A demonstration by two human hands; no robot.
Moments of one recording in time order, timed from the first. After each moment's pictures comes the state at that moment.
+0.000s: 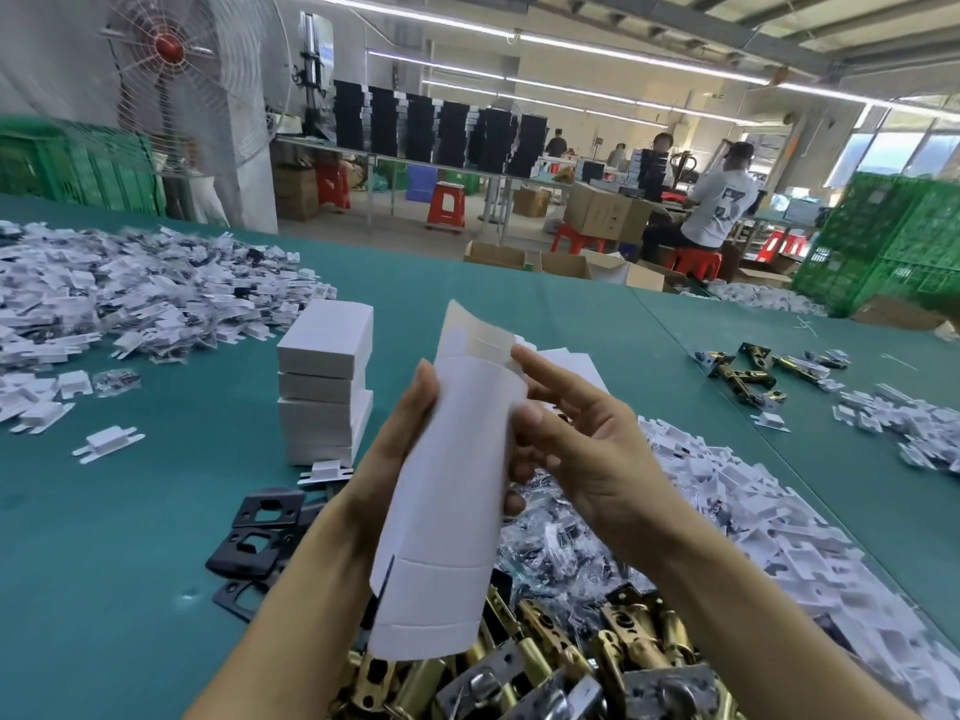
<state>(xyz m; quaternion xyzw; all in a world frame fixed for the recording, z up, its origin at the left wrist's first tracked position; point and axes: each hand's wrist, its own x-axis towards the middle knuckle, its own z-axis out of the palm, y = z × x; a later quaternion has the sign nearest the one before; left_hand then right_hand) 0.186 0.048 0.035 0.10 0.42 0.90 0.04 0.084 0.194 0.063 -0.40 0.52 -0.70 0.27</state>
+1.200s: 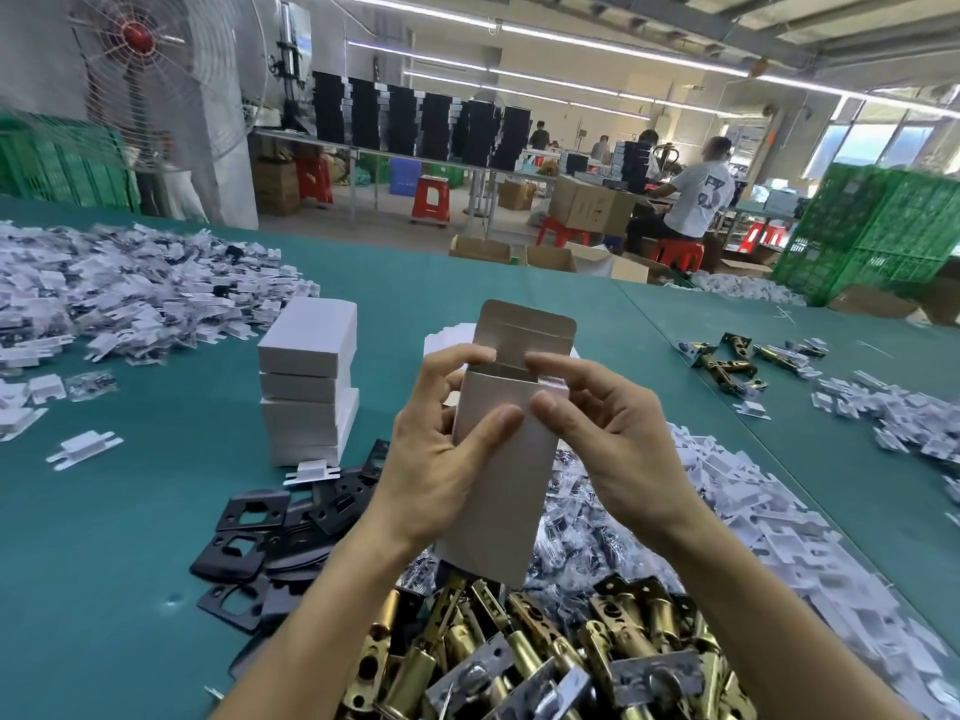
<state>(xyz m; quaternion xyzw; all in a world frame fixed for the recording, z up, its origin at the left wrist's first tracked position) 0.163 0.071 0.025 0.06 0.67 0.64 -0.38 0.077 0.211 0.070 -0.44 0.65 -0.62 0.07</state>
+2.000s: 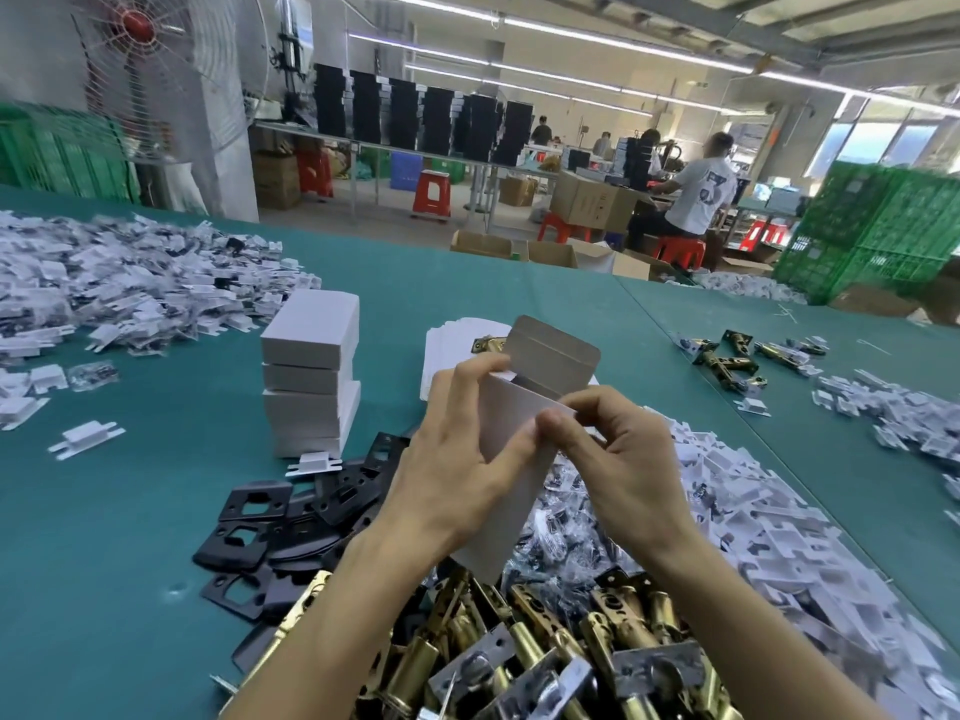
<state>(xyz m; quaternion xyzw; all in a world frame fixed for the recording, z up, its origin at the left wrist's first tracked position) 0.162 0.080 0.018 -0.08 0.83 0.43 -0.35 0.082 0.217 0.049 -0.40 0.71 -0.58 -0.03</state>
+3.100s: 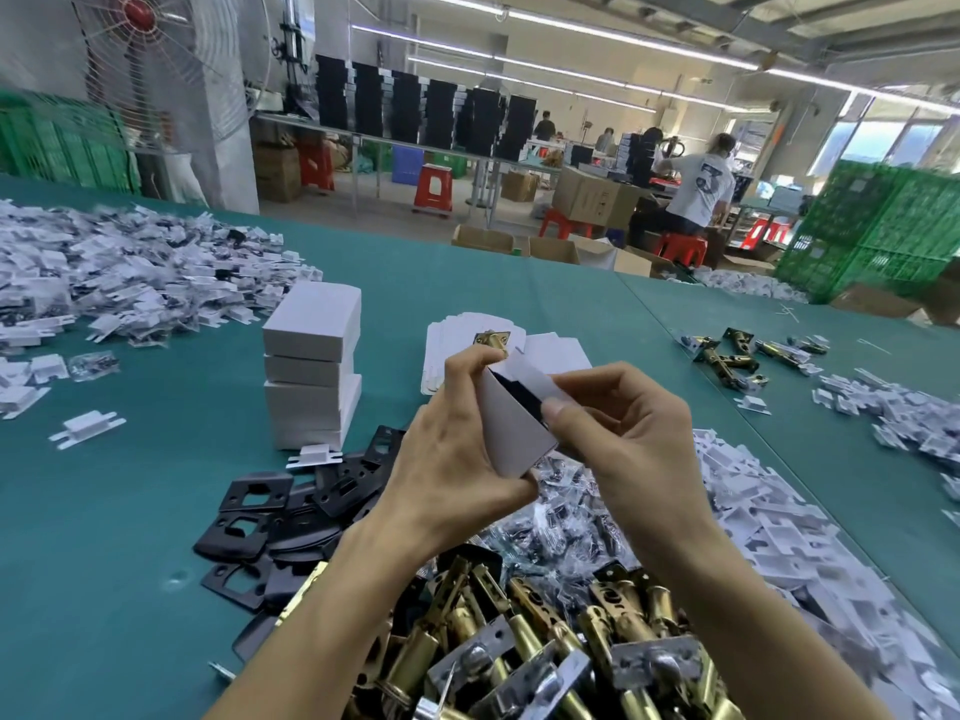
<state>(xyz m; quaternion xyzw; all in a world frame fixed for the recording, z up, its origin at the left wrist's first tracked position) 0.165 0.080 0.019 -0.05 0.85 0.39 -0.36 0.099 0.221 0.066 -0.36 0.67 -0.65 0.03</state>
